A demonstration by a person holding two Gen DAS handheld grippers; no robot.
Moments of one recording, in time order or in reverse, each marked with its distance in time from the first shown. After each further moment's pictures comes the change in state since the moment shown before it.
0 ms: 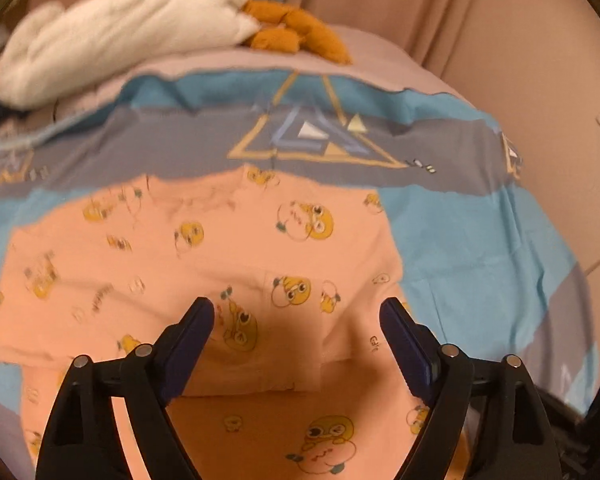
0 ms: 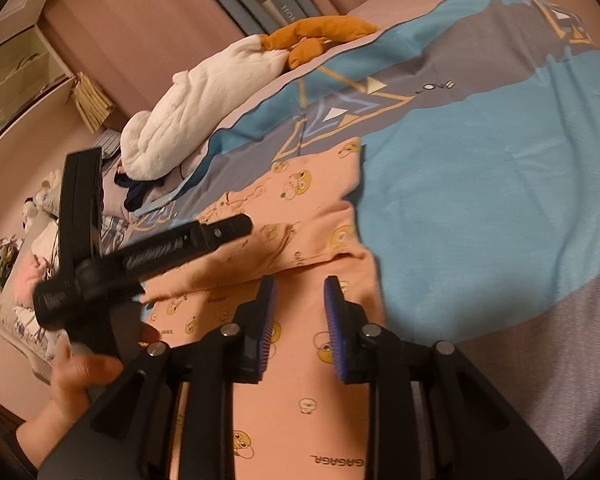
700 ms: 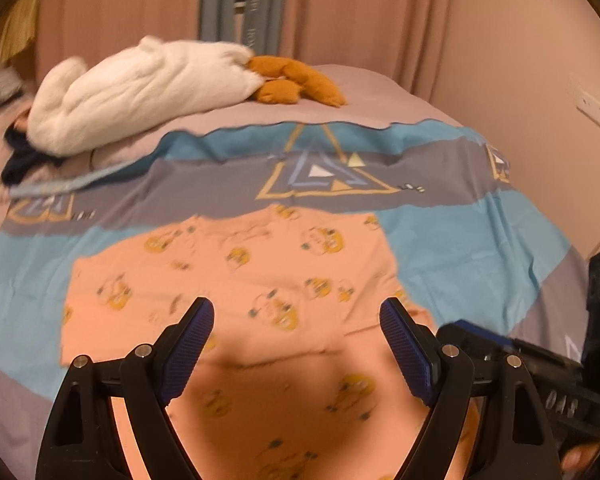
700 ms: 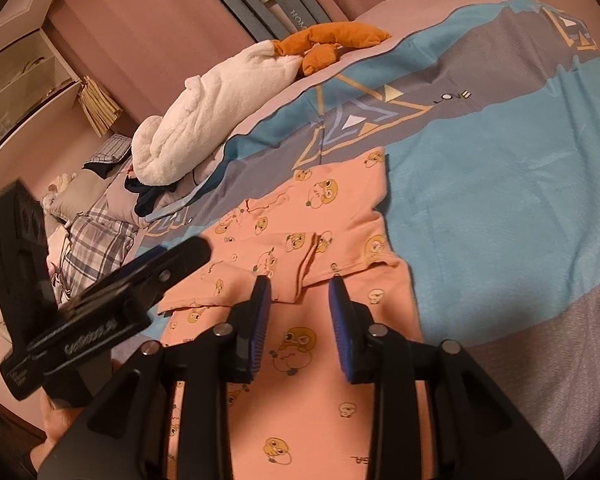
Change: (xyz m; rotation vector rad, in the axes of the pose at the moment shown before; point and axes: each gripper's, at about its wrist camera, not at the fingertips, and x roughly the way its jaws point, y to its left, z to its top) left arm -0.062 0.023 -0.020 0.047 -0.118 0.041; right arm 0.000 0.029 0.005 -0.001 0.004 0.022
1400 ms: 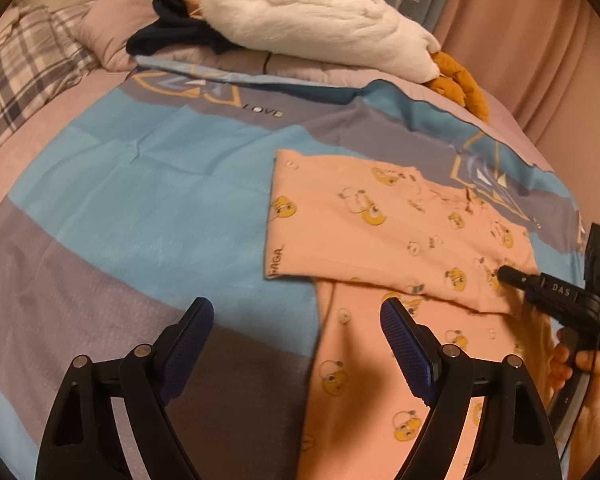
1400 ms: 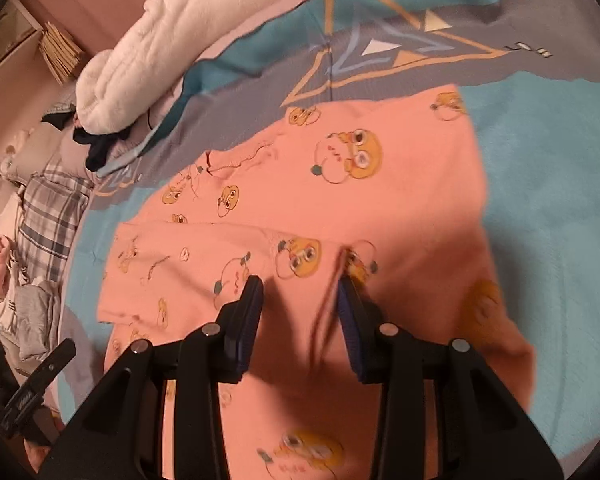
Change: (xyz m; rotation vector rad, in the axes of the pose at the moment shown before) left arm -0.020 0.185 -0.069 -0.354 0.085 0.171; right arm 0.144 0.021 0.025 -0.055 0.232 -0.113
